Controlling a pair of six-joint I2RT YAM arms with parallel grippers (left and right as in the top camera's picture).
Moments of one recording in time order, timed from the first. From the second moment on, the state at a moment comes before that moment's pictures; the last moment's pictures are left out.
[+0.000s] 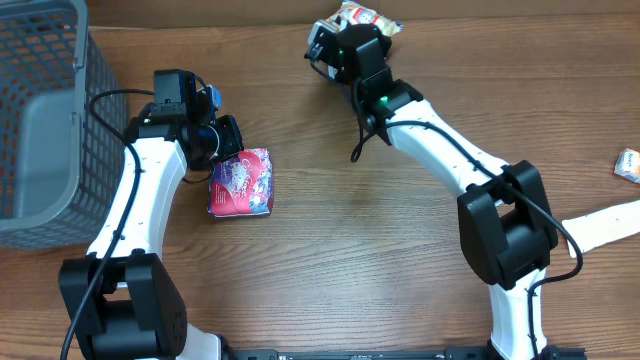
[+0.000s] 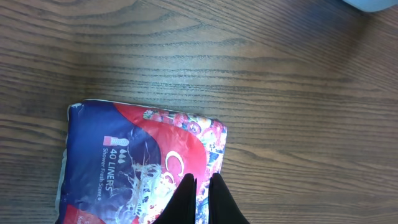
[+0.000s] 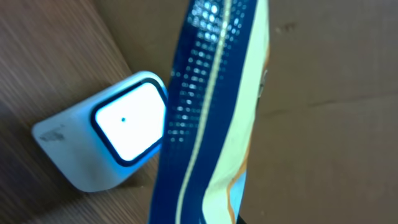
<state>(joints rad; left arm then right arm) 0.05 1.69 1.30 -0.77 0.26 -0.30 0.52 2.16 1.73 -0.02 0.42 -0.92</state>
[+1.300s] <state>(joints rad) 0.05 1.69 1.30 -0.78 0.26 -0.26 0.57 2.16 1.64 -0.02 0.43 -1.08</state>
